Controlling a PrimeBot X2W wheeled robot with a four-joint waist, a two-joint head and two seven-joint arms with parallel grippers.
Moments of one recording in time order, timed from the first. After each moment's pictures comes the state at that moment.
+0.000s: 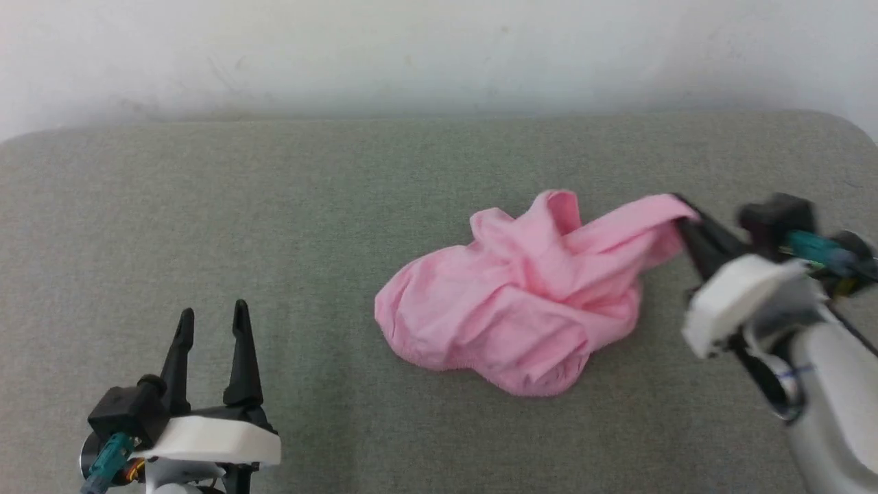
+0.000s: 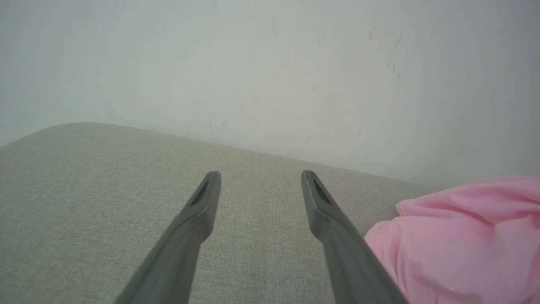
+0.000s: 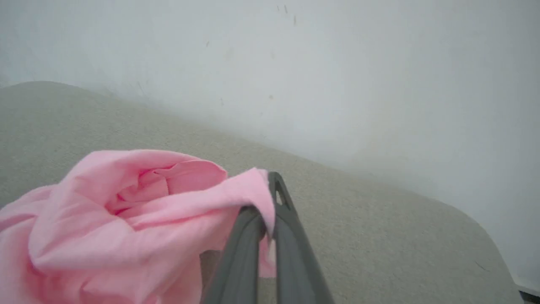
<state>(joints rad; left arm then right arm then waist) 0.00 0.09 0.05 0.08 -0.29 -0.03 -0.26 -0.41 -0.30 0.27 0.24 0.28 0.13 0.09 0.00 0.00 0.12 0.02</state>
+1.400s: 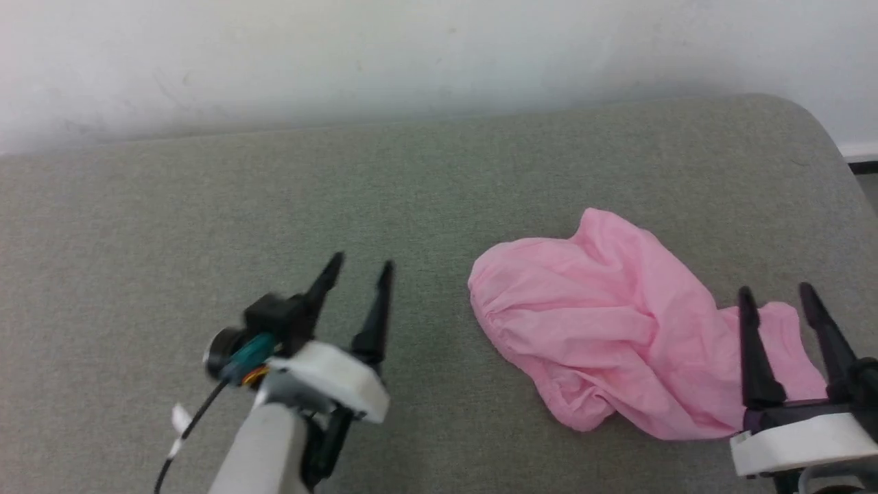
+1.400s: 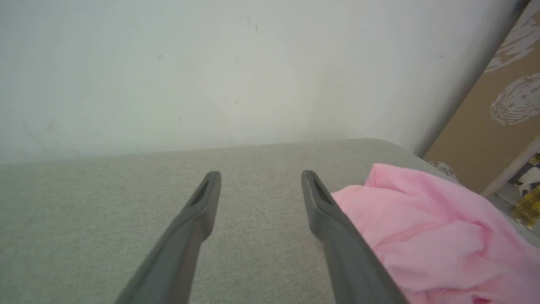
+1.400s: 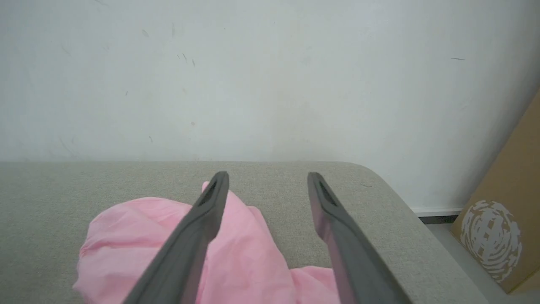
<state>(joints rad) -0.21 0.06 -0.18 0.21 -0.23 -0.11 -0.14 0.11 -0.05 -0.14 -0.19 0.08 0.13 -0.11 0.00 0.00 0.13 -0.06</state>
